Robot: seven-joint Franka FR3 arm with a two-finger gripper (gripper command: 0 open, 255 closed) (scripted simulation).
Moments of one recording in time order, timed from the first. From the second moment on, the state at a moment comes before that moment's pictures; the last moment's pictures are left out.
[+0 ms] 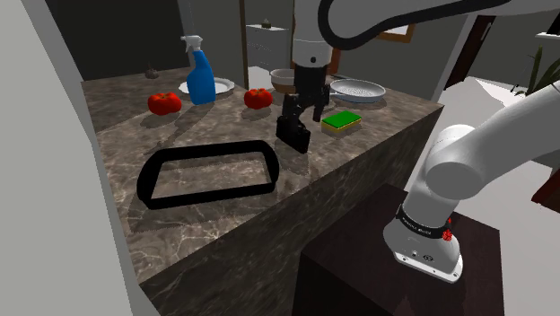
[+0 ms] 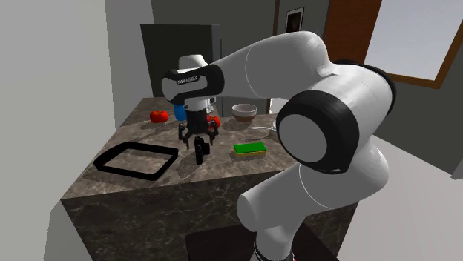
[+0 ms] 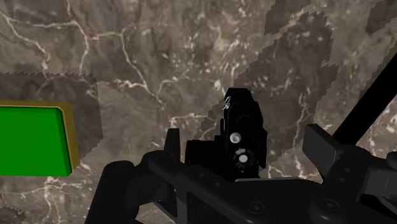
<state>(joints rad) 0.01 -0.61 0.29 -2.42 0.15 1.82 0.39</state>
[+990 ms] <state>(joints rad) 0.02 -0.59 0.30 -2.50 0.16 1.92 0.40</state>
